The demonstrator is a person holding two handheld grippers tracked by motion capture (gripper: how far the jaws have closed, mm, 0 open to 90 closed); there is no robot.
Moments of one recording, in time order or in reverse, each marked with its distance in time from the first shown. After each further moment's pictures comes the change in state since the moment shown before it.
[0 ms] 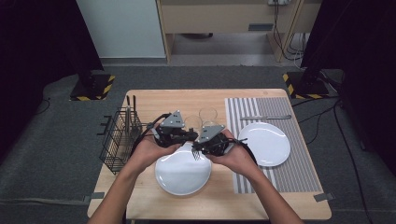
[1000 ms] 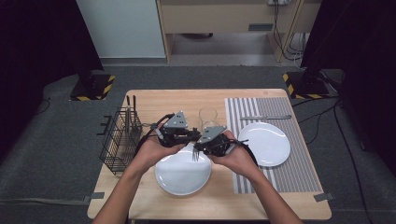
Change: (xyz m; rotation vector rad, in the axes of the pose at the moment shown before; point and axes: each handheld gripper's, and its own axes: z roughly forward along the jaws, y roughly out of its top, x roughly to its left) left arm 0.001 -0.001 0.013 -0.022 0.009 0.007; right arm -0.002 -0.009 0.003 -0.001 -0.001 0.026
